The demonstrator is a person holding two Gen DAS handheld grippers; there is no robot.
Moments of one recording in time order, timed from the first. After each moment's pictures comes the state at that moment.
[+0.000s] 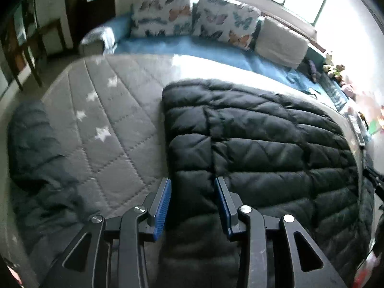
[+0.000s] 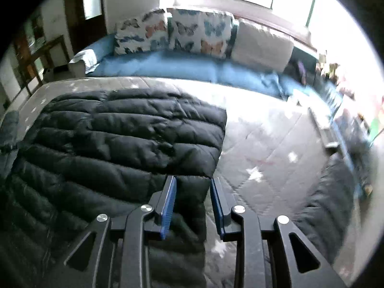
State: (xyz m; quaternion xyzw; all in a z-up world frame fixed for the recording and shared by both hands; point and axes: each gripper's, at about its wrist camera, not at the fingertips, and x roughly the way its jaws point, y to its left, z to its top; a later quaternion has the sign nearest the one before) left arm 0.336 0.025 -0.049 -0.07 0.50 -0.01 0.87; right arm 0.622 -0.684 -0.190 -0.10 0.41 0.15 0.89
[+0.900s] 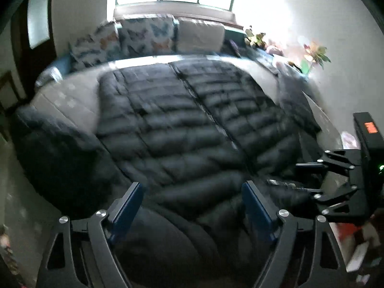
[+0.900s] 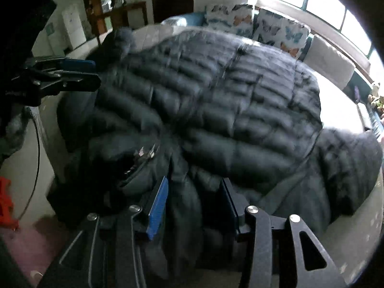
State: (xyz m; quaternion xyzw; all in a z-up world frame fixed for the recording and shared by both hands) left arm 0.031 -0.052 -0.003 0.02 0.46 -0.20 0.87; right arm 0.372 -0.628 -0.262 -0.19 0.43 0.33 0.82
